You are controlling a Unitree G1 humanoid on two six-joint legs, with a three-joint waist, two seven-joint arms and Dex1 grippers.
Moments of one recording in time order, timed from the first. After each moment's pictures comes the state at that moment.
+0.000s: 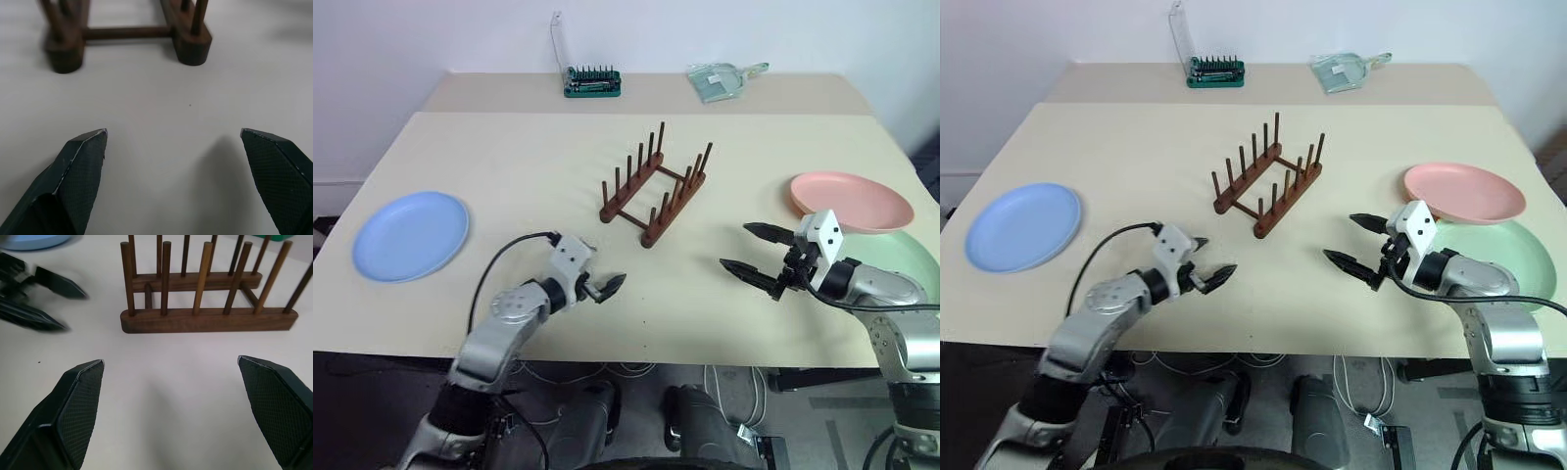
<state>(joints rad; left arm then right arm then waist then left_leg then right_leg) -0.25 0.32 -0.22 -0.16 -0.18 0.49 -0.45 -0.11 -0.69 -0.20 -0.20 0.46 0.35 0.92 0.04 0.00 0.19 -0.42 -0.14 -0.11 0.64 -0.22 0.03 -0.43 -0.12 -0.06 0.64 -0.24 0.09</state>
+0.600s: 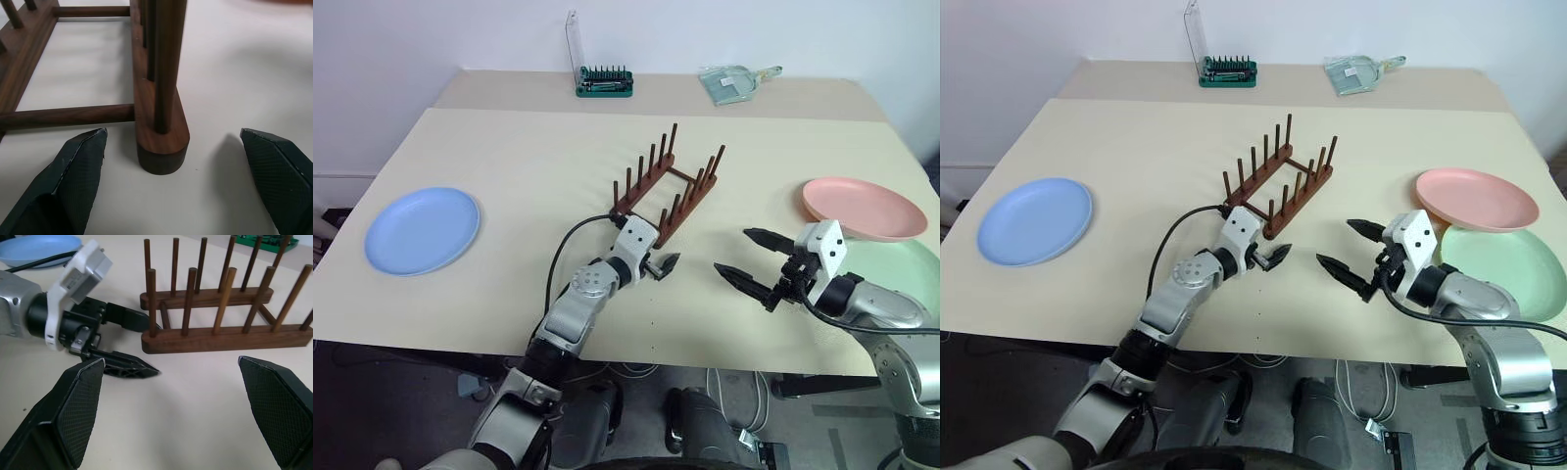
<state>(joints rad) -0.45 0.04 -0.31 0.17 -0.03 0.35 -0.38 -0.01 -0.67 -0.21 -0.40 0.53 0.44 0.78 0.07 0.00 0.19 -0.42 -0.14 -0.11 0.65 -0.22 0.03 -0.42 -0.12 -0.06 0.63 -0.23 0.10</state>
